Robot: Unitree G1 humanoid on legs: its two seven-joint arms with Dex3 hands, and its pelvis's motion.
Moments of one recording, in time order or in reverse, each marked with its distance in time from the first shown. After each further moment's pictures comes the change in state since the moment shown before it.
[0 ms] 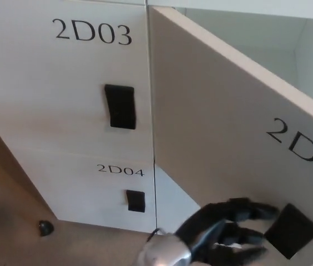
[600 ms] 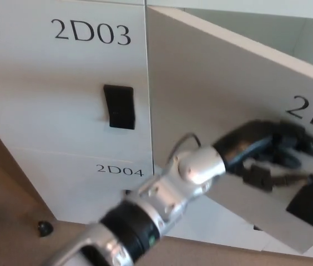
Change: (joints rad) left_arm -0.455 -0.030 0.040 0.096 0.039 0.036 -0.010; right_arm -0.005 0.026 0.021 0.043 -0.003 -0.089 0.010
